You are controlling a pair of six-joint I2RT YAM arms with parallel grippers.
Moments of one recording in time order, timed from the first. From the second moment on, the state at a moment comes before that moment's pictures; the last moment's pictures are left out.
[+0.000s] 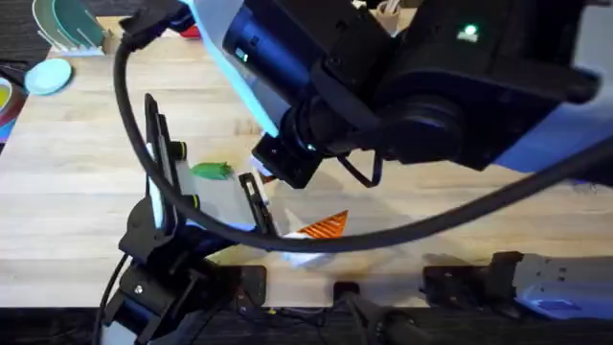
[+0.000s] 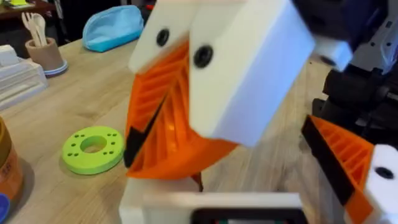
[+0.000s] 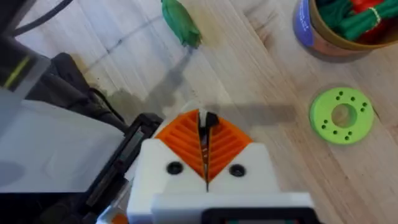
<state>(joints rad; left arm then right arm) -0.43 0.01 0.01 -0.06 0.74 -0.06 1.07 1.54 1.43 -0.86 0.00 0.09</state>
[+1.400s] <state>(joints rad) -0.43 0.01 0.01 -0.06 0.74 -0.04 0.49 0.94 1.17 -1.11 -0.32 0.03</state>
